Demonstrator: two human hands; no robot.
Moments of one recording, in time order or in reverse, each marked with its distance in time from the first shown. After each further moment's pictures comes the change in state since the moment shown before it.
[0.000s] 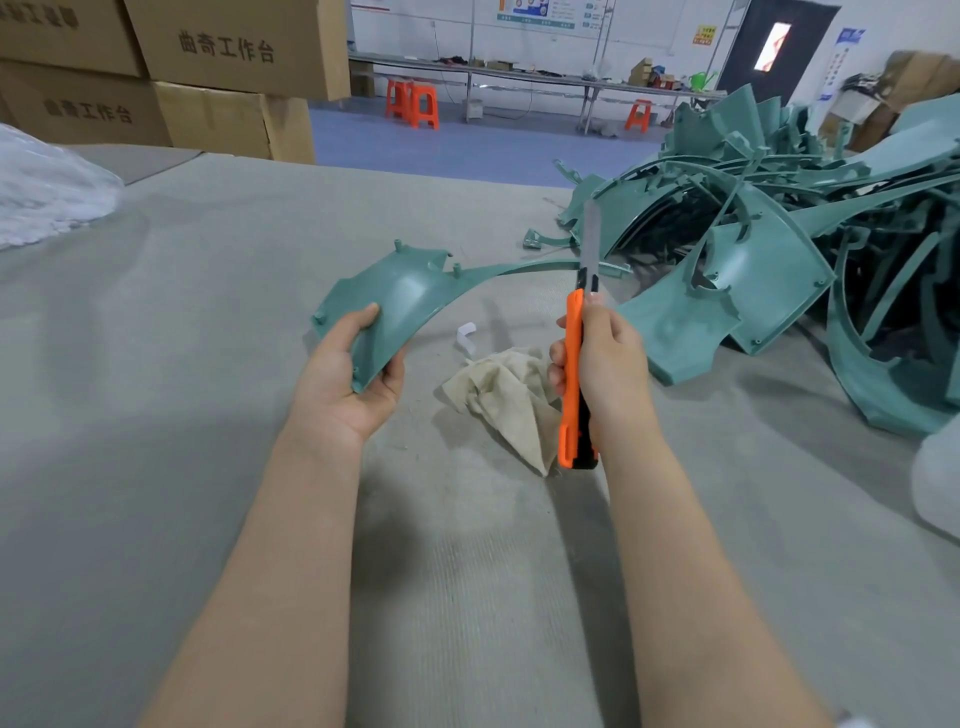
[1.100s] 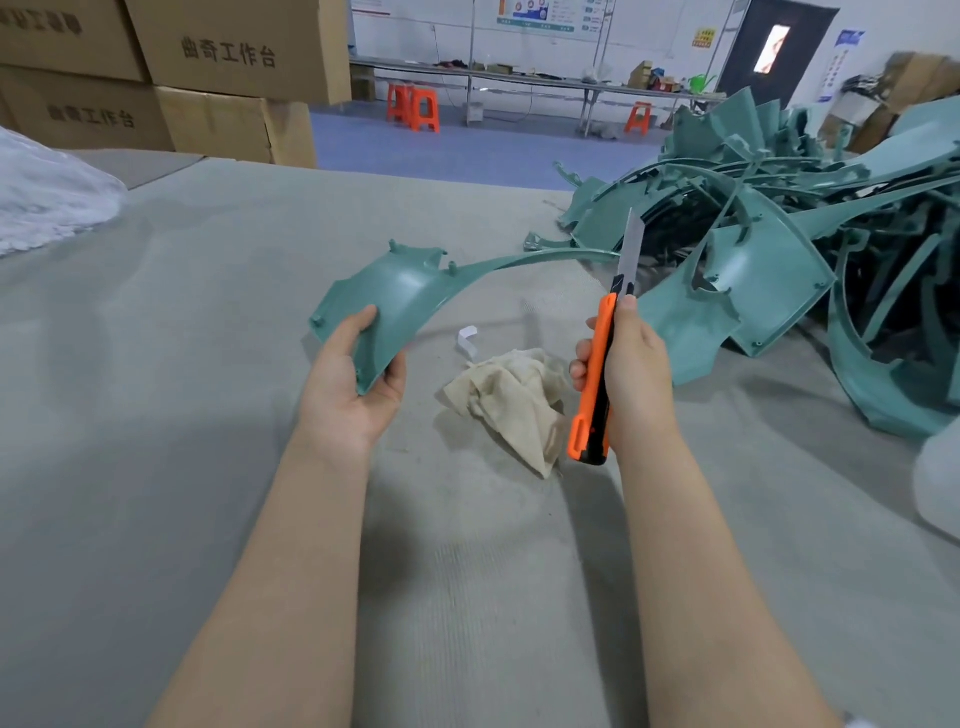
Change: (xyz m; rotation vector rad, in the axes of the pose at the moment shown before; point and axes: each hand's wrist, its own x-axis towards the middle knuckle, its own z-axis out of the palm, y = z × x) left_hand 0.001 -0.004 0.001 -0.035 -0.010 0.053; right_hand 0.009 0.000 -0.014 0.113 0.097 0.060
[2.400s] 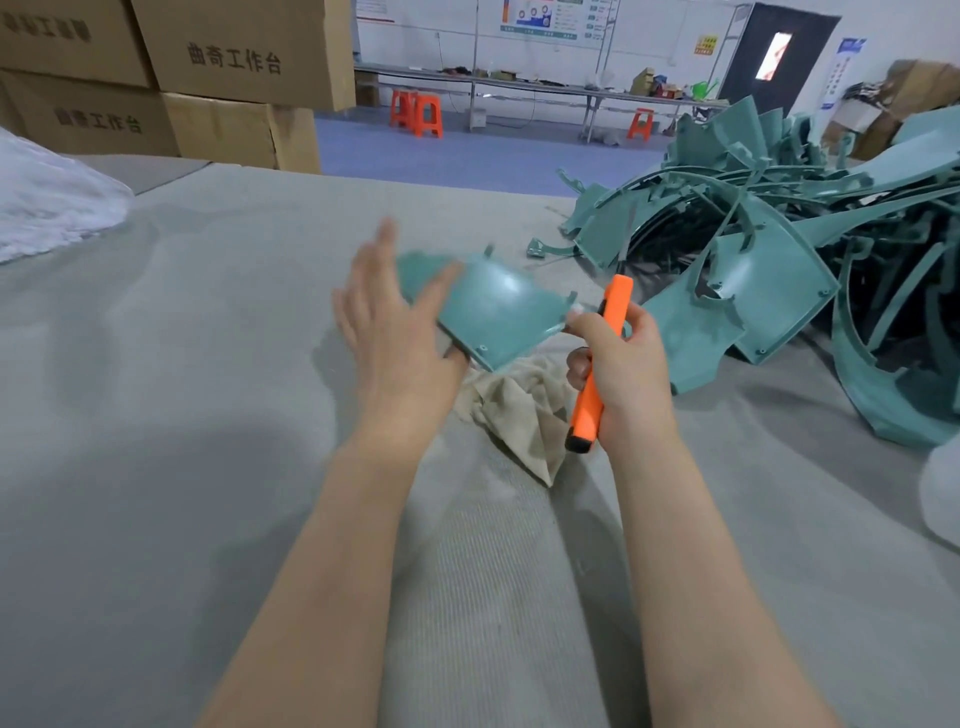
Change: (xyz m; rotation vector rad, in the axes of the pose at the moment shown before) left_hand -0.021 -0.018 0.023 1.780 -0.030 1.099; right_hand -0.011 -0.011 0.011 0.080 -0.058 -0.054
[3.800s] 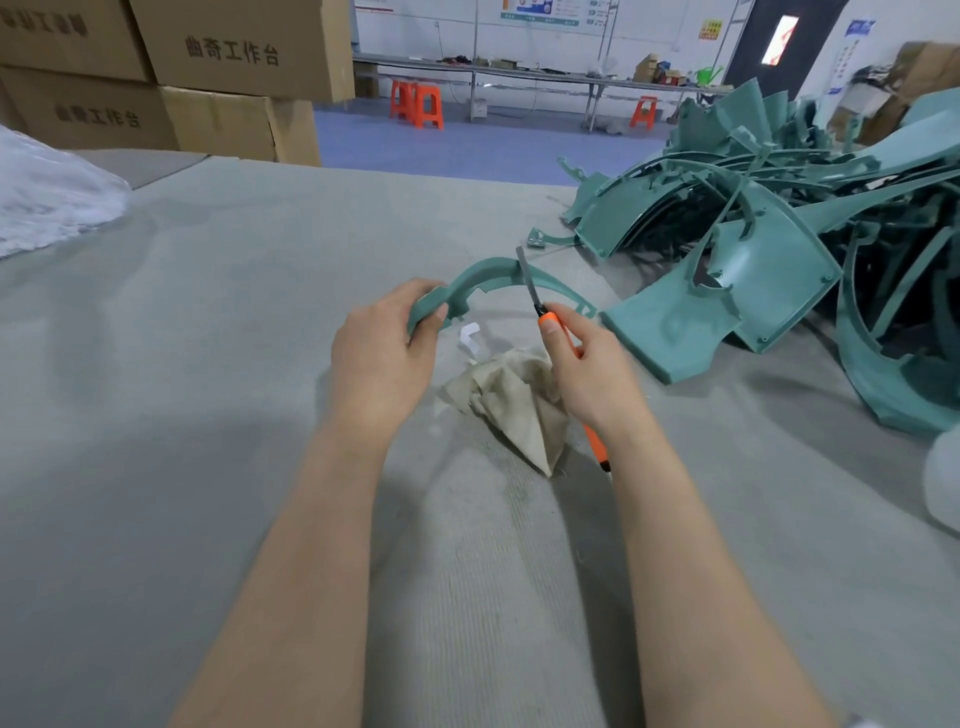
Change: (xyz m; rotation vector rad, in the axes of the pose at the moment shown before) left_hand 0.000 -0.012 -0.006 -0.252 -0.051 -0.045; right_hand 0.021 0.034 -0.012 -0.804 -0.200 -0.286
